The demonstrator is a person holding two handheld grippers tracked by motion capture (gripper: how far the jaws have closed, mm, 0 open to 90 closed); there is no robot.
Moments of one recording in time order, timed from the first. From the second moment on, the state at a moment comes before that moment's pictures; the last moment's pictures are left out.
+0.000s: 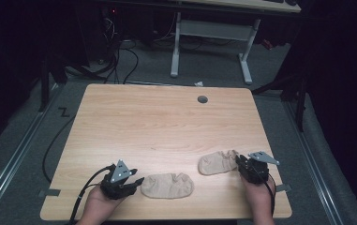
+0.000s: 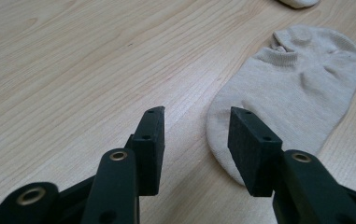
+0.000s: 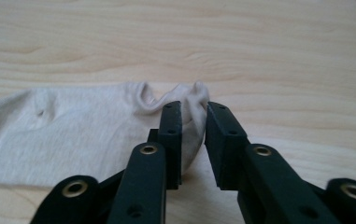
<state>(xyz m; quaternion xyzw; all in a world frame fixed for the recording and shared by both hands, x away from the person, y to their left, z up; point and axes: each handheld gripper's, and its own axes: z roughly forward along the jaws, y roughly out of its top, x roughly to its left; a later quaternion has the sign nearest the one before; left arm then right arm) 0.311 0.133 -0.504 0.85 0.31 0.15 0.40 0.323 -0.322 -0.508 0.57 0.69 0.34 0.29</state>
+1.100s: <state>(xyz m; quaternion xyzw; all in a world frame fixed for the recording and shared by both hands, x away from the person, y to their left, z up) 0.311 0.132 -0.504 0.85 0.31 0.15 0.40 0.327 -0.292 -0.520 0.52 0.76 0.31 0.25</state>
